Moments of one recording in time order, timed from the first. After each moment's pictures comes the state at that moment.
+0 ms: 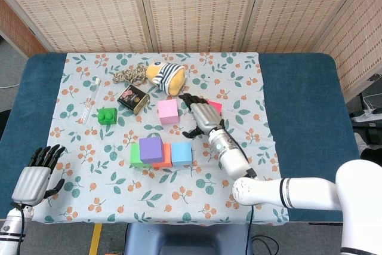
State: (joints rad) left arm -0.19 -1.24 -0.01 -1.45 1.49 1.34 0.09; right arm 1.21 -1.44 0.29 -1.65 -0.31 0.98 -0.43
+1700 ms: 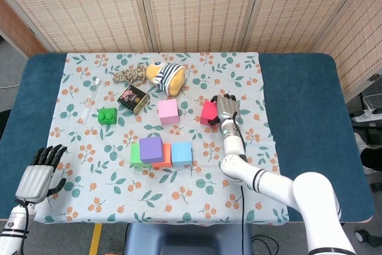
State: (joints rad) left arm -0.21 -1.26 -0.01 -1.44 1.45 1.30 0.11; right arm 1.19 -1.80 0.40 -0.99 -0.11 0.86 -0.65
